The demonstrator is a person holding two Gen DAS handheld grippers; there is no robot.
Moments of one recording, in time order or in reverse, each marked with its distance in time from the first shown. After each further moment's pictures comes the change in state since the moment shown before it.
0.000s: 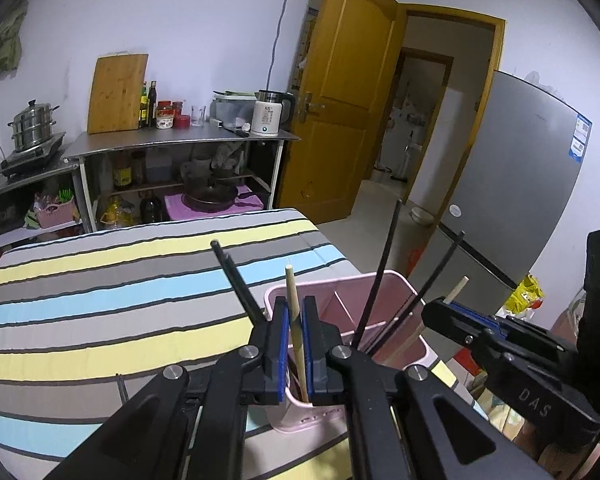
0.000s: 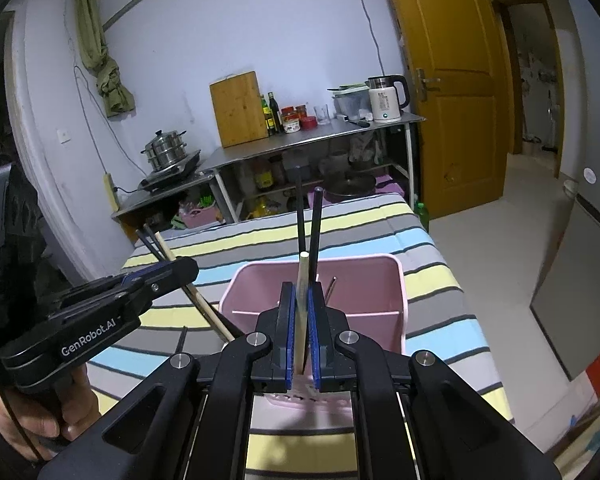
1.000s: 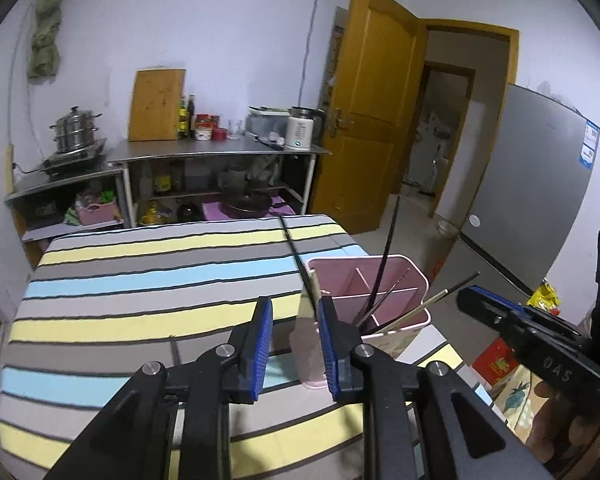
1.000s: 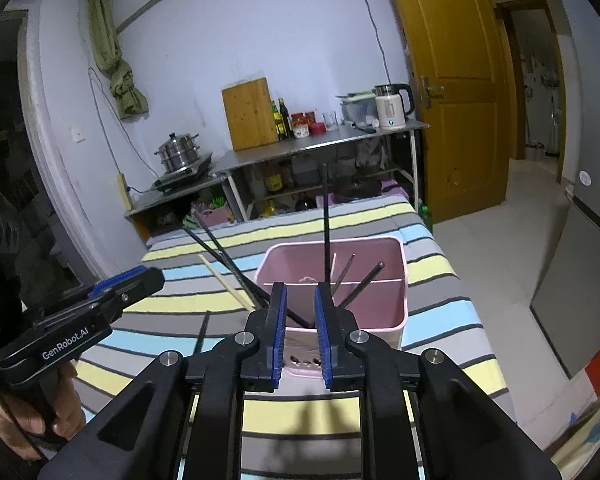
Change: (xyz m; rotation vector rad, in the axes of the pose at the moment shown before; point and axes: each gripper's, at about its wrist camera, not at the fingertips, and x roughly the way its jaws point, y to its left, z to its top) left arm -0.093 0.006 -0.036 -0.040 -0.064 0.128; right arm -0.053 0.015 -0.016 -0.012 -0.031 0.029
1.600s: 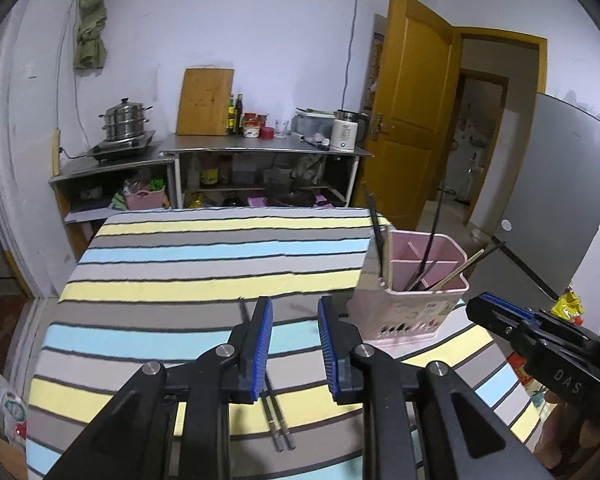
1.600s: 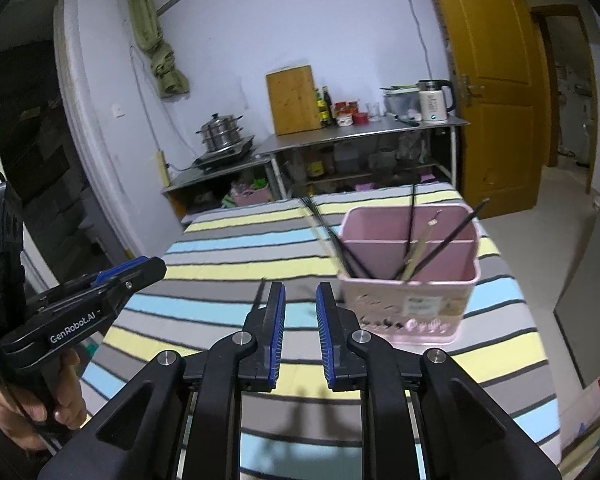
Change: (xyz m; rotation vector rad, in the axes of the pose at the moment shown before) left arm -0.057 0.049 -0.042 -0.052 -0.005 0.133; right arm 0.001 0.060 -0.041 -0.081 0.059 0.117
